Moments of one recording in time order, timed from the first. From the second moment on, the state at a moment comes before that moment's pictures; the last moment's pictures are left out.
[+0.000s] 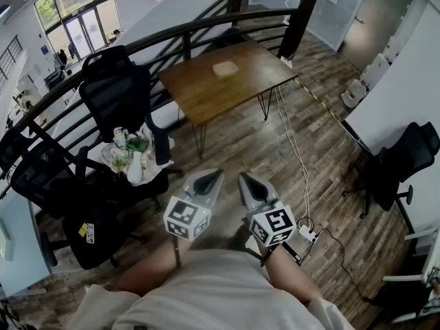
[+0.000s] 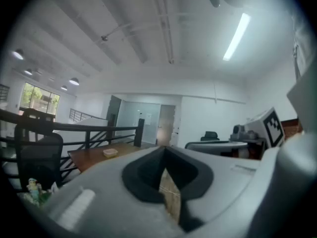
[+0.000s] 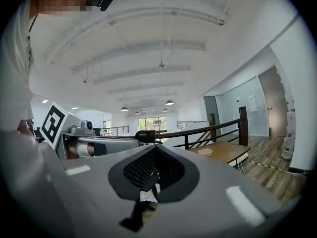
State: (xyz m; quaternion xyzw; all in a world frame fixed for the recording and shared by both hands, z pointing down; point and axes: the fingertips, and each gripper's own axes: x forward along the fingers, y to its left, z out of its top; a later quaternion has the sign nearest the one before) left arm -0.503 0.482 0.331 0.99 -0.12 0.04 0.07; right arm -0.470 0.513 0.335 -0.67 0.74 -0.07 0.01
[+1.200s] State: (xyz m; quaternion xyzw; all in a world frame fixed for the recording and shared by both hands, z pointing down) left arm -0.335 0.471 0.344 0.99 -0.12 0.05 0.08; right arm -0.303 0.499 0.348 -0.66 0.75 -0.09 0.03
